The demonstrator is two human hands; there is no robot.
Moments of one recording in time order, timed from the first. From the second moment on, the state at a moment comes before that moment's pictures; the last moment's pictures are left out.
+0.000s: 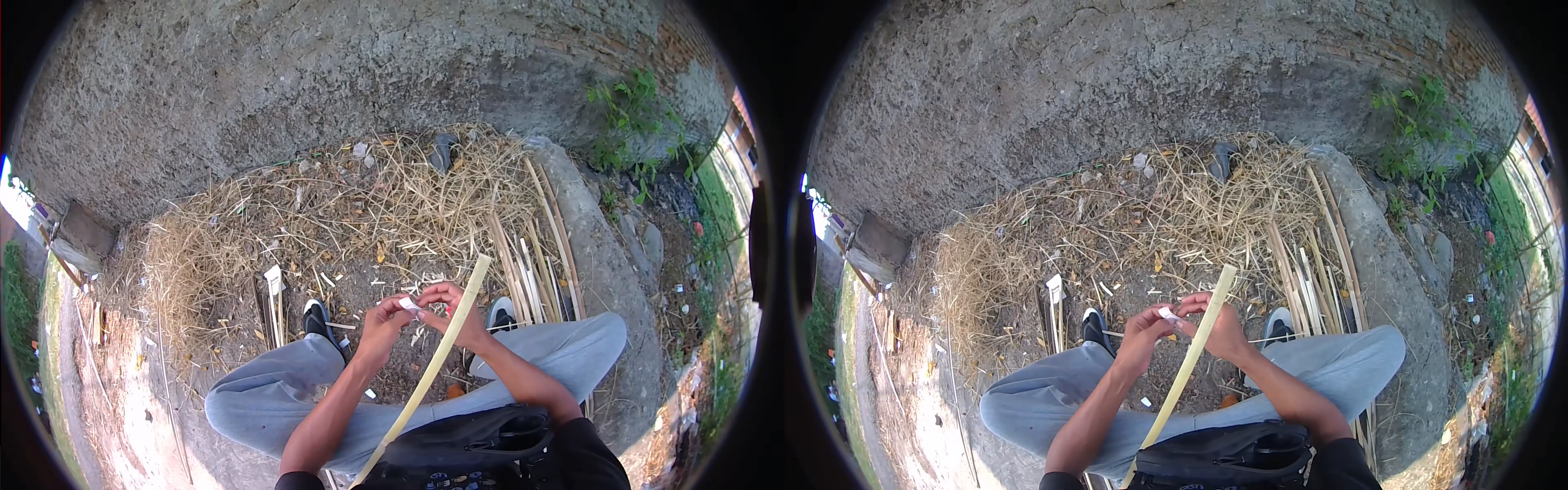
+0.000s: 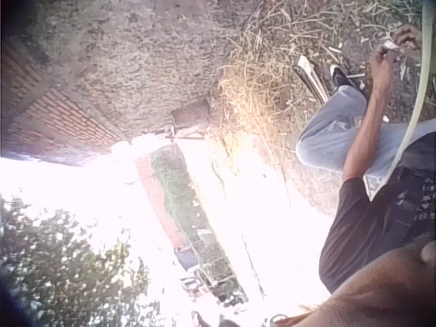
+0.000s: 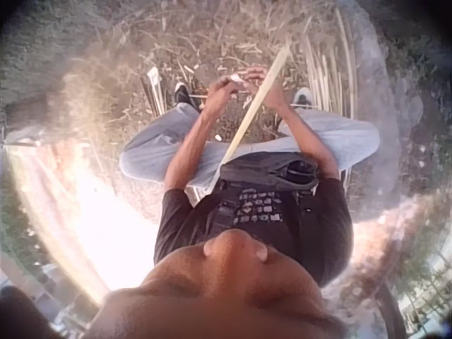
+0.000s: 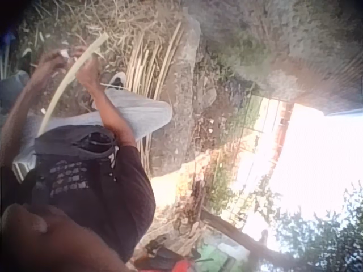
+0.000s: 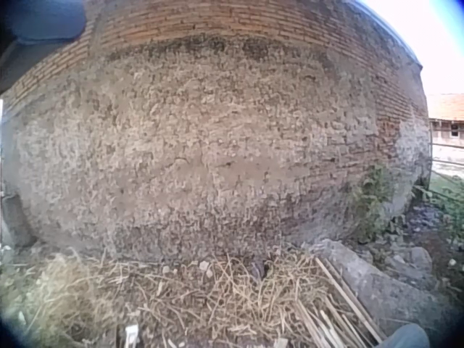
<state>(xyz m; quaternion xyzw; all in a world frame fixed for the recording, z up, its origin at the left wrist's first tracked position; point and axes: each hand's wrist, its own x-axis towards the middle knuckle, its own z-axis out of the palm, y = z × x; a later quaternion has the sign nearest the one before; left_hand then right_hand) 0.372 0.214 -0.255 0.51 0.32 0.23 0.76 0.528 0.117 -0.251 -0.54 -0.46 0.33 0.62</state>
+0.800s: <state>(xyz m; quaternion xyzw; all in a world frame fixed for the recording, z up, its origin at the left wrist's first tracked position) 0.355 0.194 -0.216 0.98 0.07 0.12 0.12 0.540 0.112 -0.246 -0.62 -0.48 0.18 0.59</state>
